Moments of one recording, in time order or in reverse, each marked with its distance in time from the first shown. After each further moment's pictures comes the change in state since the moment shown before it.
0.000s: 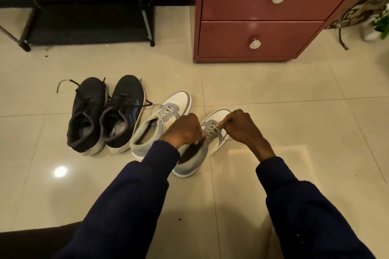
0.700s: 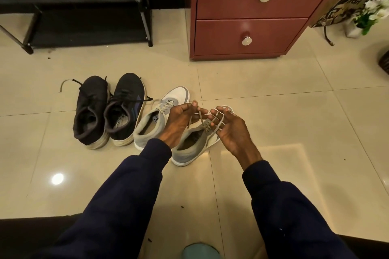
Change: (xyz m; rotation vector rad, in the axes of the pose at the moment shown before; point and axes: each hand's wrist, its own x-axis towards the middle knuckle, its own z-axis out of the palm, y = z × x) left_hand -0.024 -0.014 0.024 -1.205 0.144 0.182; right_hand -0.057 -0.012 0.030 1.632 -0.040 0.220
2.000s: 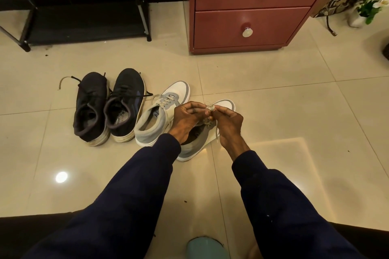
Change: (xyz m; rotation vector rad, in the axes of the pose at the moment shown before) left_hand 0.020 -0.038 0.001 0.028 0.116 -0.036; right_hand 0.019 0.036 0.006 -0.477 0.410 -0.275
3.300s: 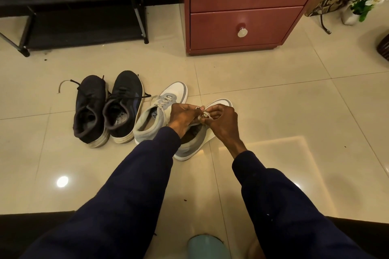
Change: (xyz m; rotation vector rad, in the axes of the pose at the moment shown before) left_hand 0.007 0.010 0.001 0.119 0.105 -0.133; right_hand -0.010 -0.011 -0.014 -0.454 -0.239 -0.335
